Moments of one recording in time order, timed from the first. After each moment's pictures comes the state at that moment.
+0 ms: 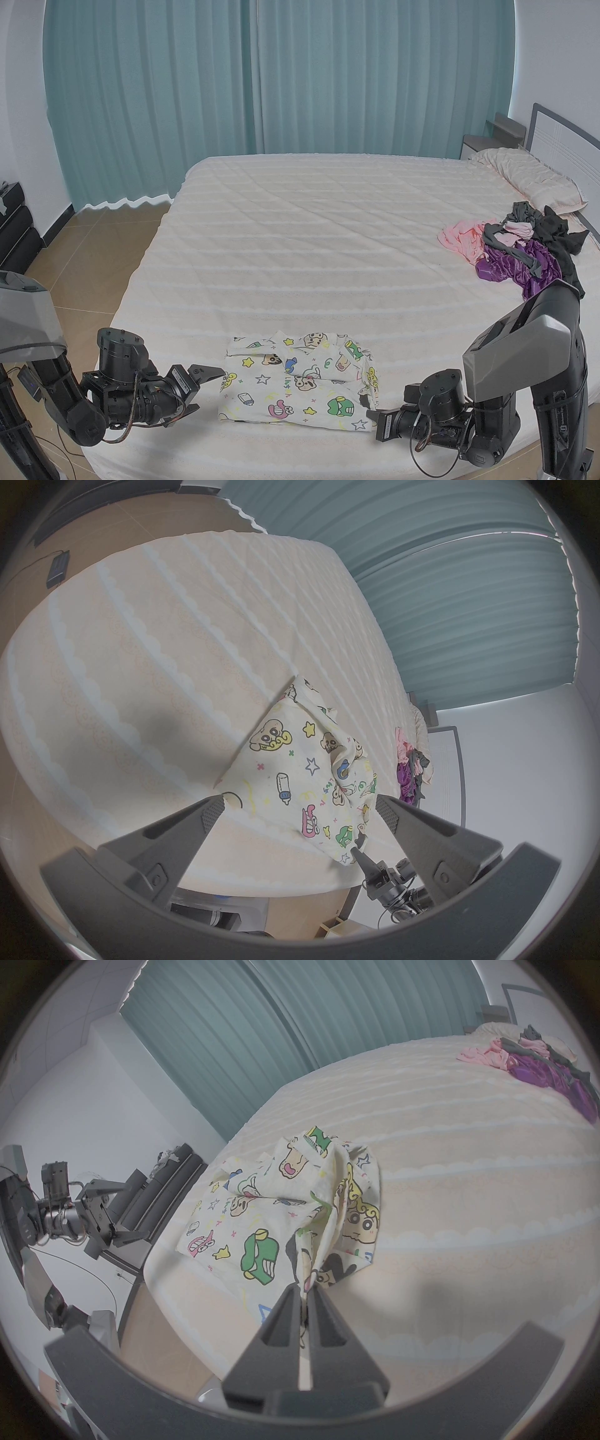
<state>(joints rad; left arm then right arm) -0.32 1.97 -0.19 -1.08 -0.25 -1.09 0.66 2.43 -0.25 -1.55 0.02 0.52</state>
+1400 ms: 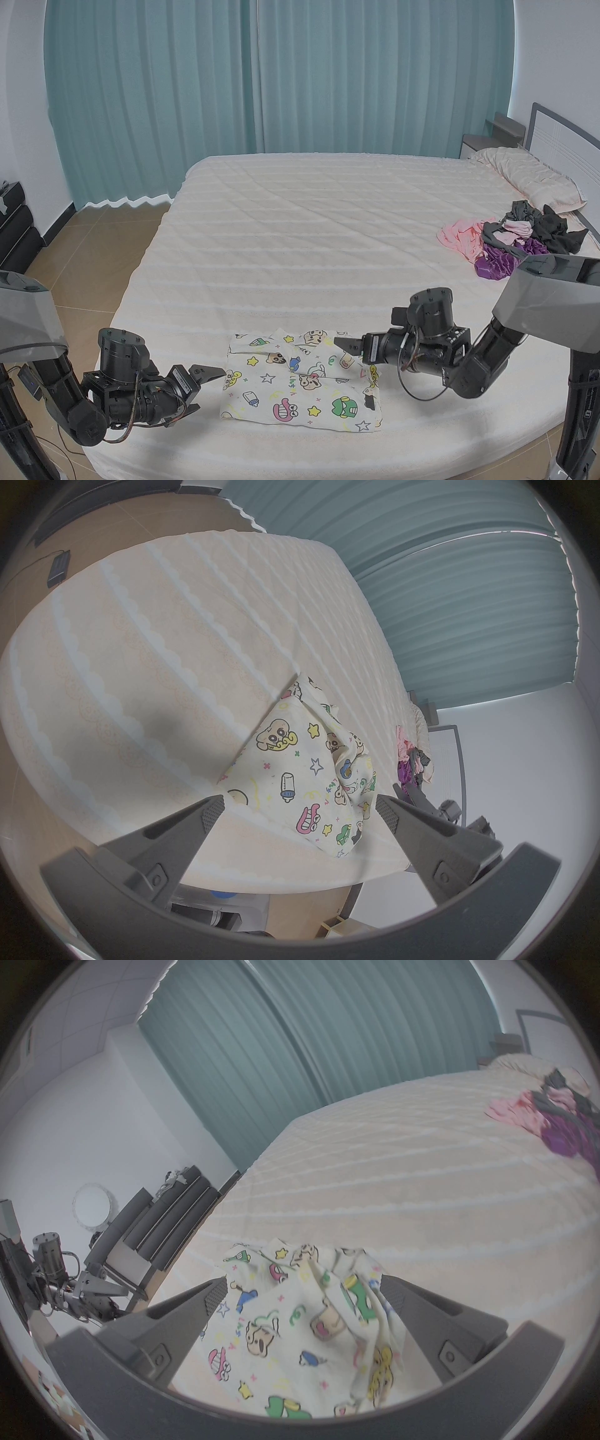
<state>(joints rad) -0.32 1.97 -0.19 -1.08 -0.25 -1.09 0.53 2.26 -0.75 -1.00 0.09 0.42</state>
